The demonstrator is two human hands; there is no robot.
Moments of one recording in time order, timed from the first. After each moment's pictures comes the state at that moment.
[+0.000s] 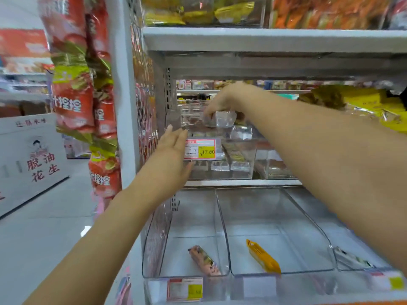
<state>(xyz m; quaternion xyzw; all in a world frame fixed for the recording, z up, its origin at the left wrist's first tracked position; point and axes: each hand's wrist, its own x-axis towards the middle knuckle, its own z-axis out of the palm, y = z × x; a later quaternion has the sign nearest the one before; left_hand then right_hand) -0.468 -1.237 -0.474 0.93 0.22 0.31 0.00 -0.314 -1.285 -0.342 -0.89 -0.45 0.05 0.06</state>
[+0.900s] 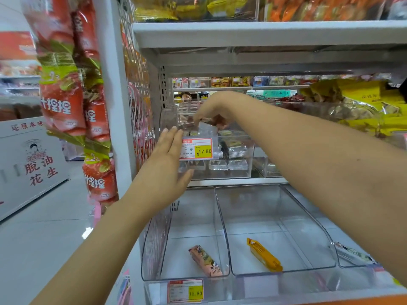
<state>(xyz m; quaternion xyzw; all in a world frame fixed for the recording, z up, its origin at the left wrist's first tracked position) -0.472 -1.242 -0.484 0.92 0.21 0.32 0.00 -0.295 -1.251 -0.361 -0.89 -0.43 0.10 0.15</state>
